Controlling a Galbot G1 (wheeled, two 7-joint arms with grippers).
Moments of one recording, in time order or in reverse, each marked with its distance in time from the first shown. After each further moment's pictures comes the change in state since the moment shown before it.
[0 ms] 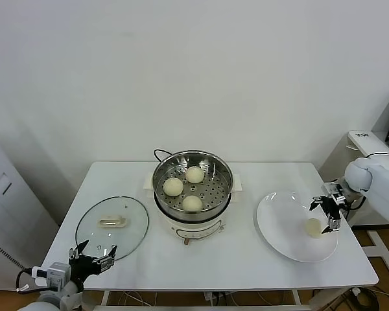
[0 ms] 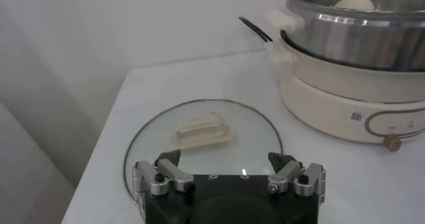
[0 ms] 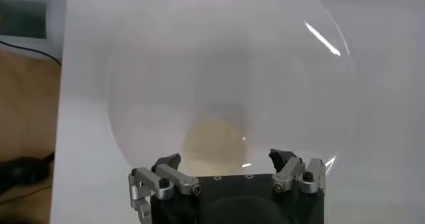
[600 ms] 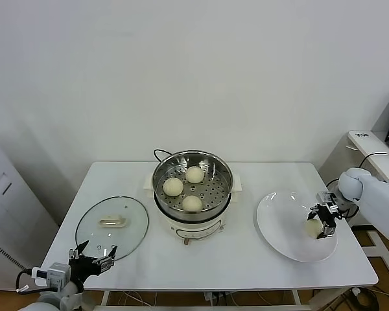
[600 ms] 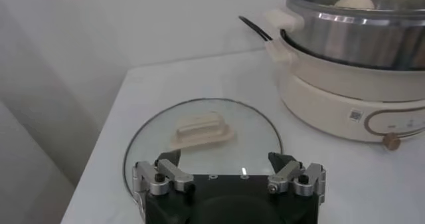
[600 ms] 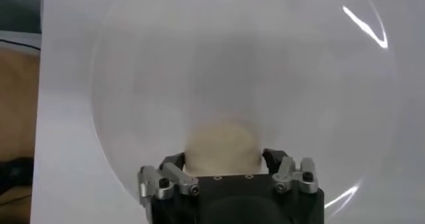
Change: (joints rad) left arm 0.004 -0.002 -0.001 -0.003 0.001 0.001 0.000; right arm -0.108 0.049 0.118 -0.064 -0.081 0.008 0.001
